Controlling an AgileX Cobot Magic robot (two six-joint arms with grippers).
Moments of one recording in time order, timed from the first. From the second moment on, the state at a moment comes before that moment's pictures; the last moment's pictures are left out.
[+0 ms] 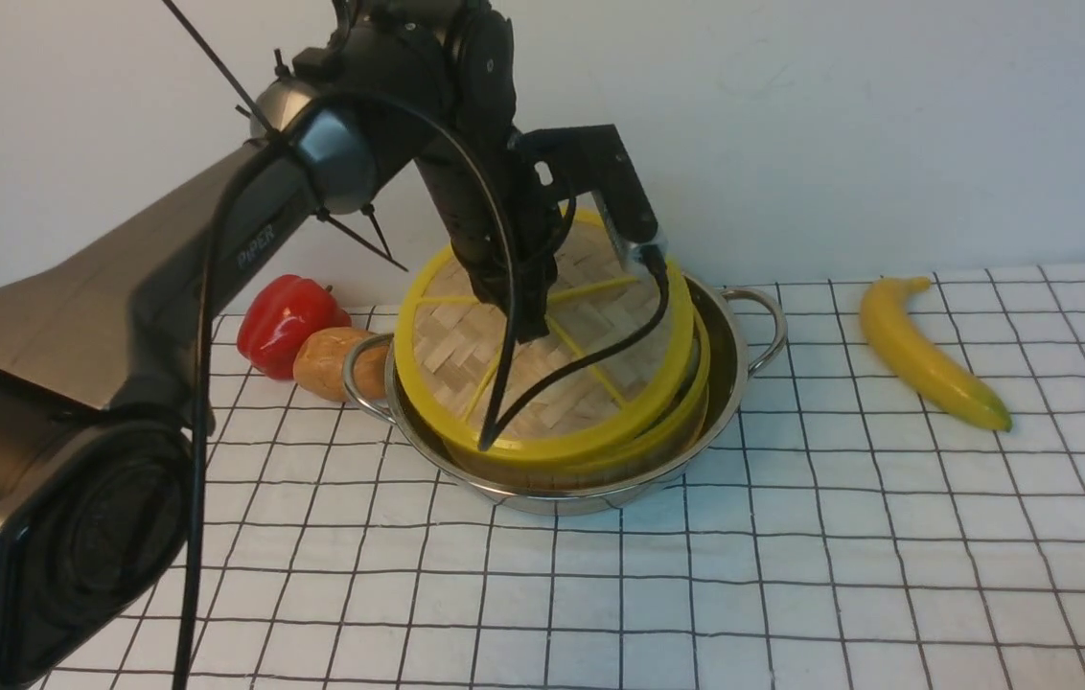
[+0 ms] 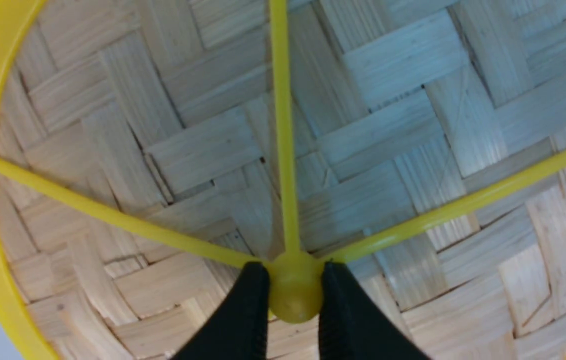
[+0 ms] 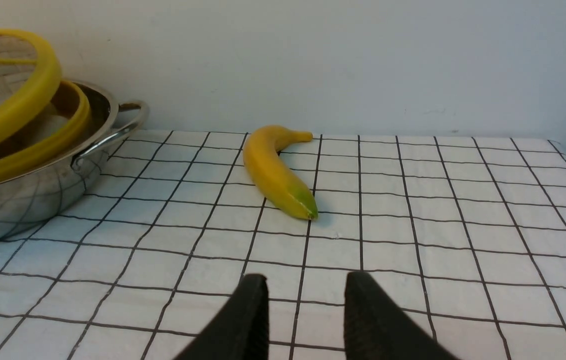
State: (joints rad) right arm 0.02 0.01 0.01 0.00 0.34 0.10; left arm -0.43 2.24 -2.16 0.02 1.23 0.89
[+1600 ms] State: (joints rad) right arm 0.02 0.01 0.01 0.00 0.34 0.10; left arm -0.43 2.29 -2.16 0.00 1.13 1.06
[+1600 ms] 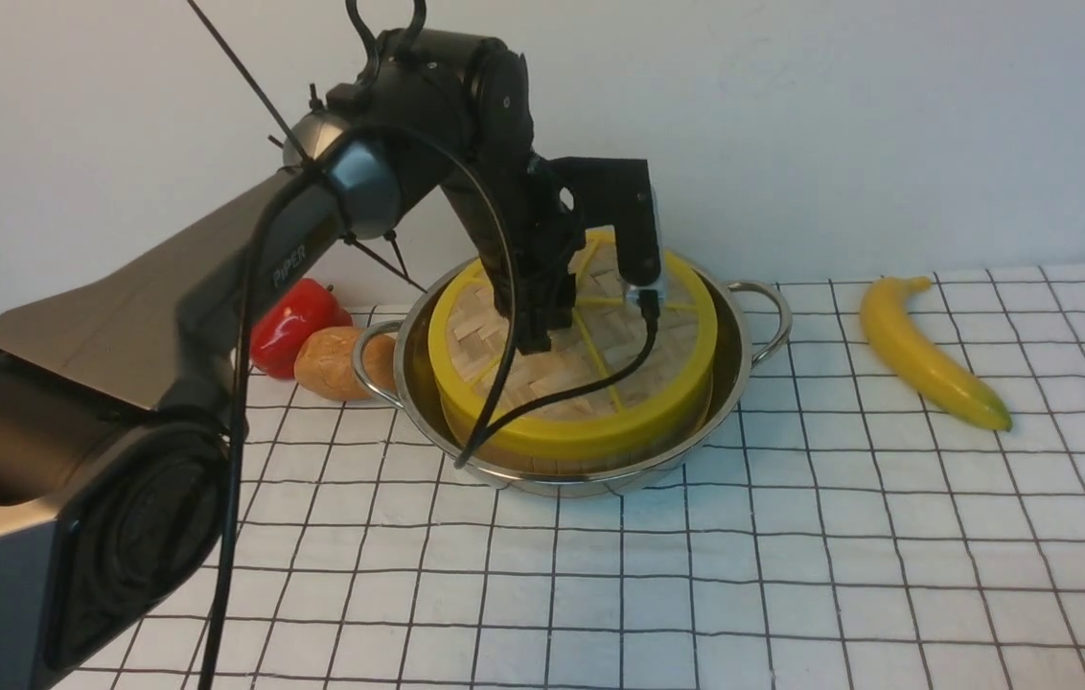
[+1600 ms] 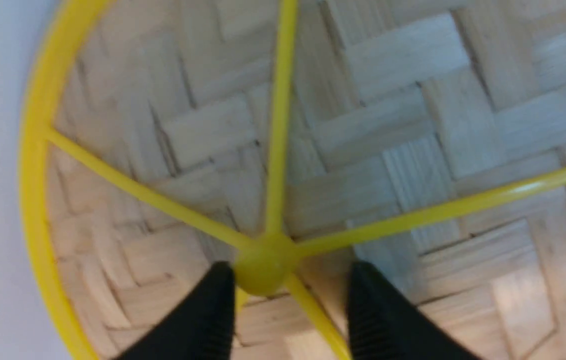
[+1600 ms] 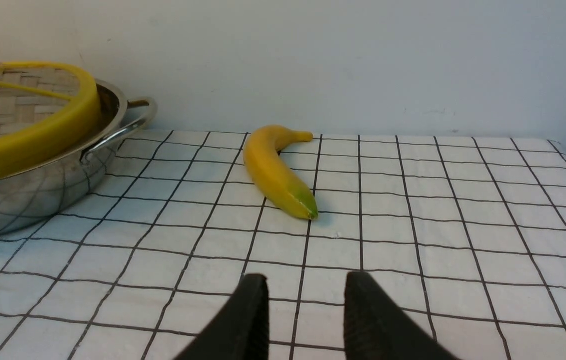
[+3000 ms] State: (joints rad) right arm 0.02 0.01 0.01 0.00 0.34 0.10; left arm -0.20 1.11 -1.35 -0.01 0.66 0.22
